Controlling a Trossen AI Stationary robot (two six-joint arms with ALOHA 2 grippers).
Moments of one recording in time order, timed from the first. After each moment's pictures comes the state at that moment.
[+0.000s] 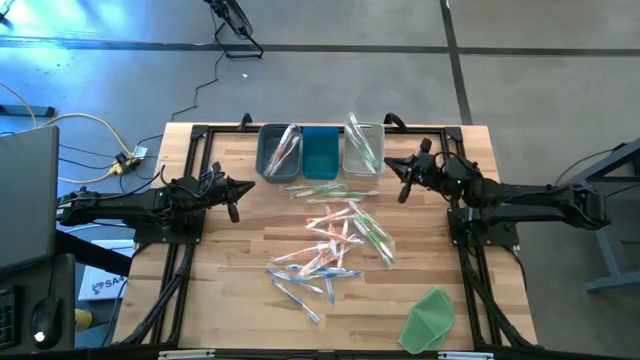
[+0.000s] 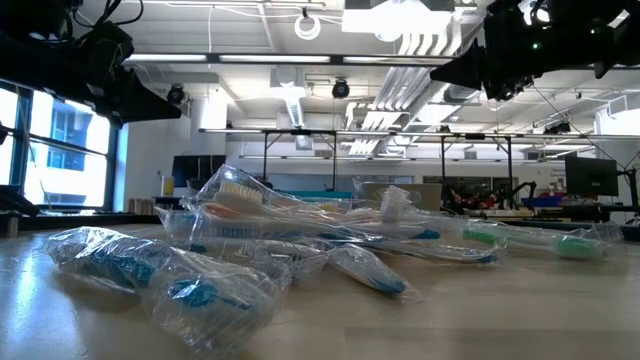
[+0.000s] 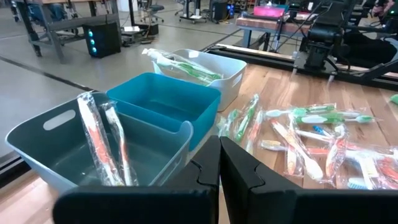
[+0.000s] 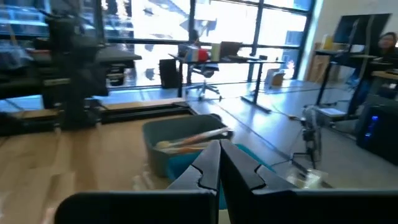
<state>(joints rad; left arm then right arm) 0.07 0.26 0.15 -0.03 -0.38 -0.11 -0.30 0.76 0.32 0.44 0.17 -0.05</state>
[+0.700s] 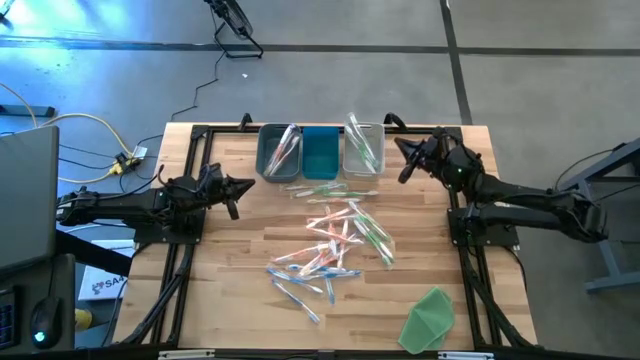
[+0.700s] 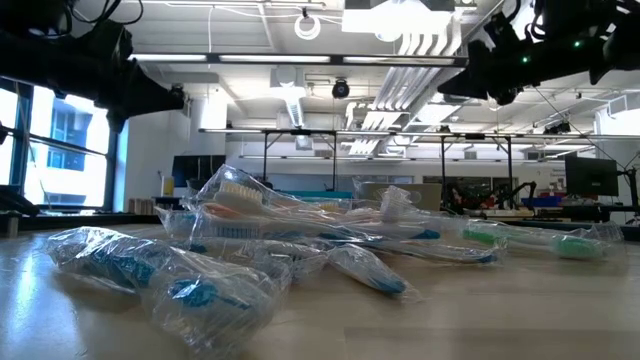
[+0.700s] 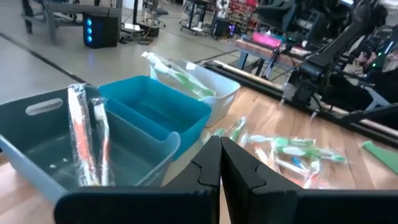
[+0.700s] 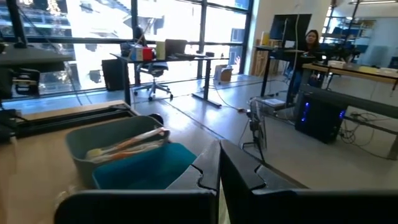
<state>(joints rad) 0.07 0.26 0.15 0.04 -0.38 -0.30 -0.49 0.76 0.32 0.45 0.20 -0.05</state>
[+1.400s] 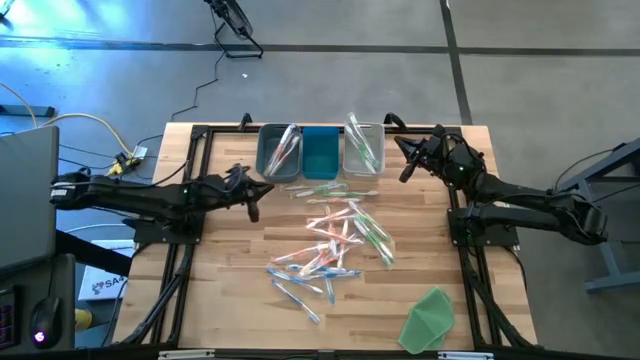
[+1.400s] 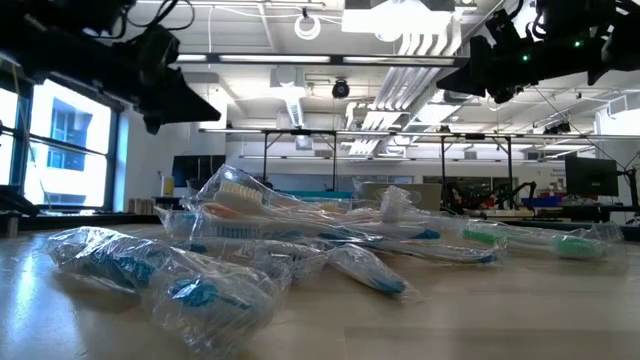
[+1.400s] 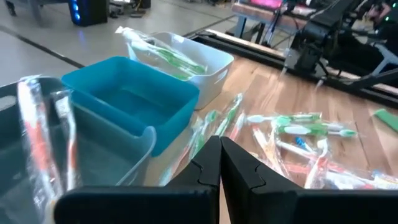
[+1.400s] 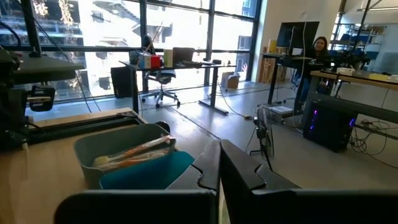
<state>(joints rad) 0.07 0.80 0.28 0.30 -0.33 -0.26 -0.52 0.76 0.32 0.48 0.13 -0.05</state>
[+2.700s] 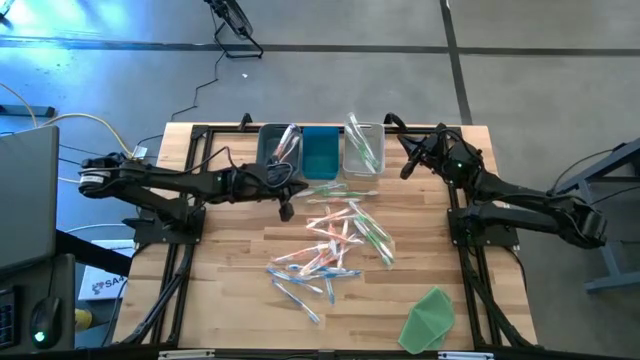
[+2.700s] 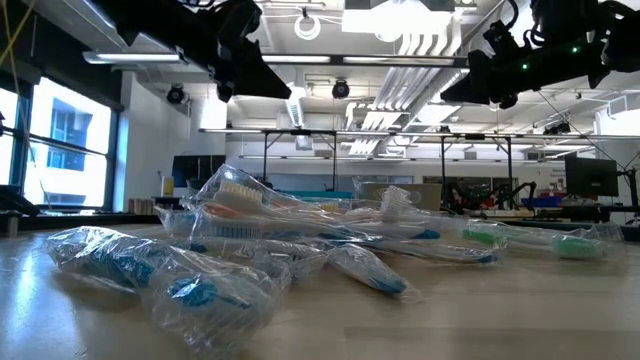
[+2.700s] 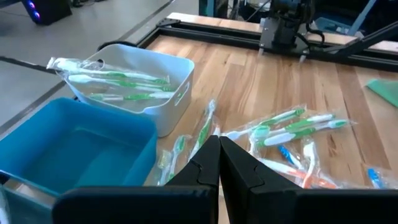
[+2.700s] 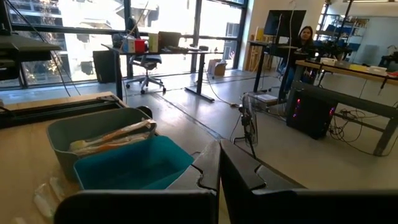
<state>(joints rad) 0.06 1.24 0.73 0.17 -0.23 -0.10 -0.59 0.76 0.32 0.43 0.13 -0.08</state>
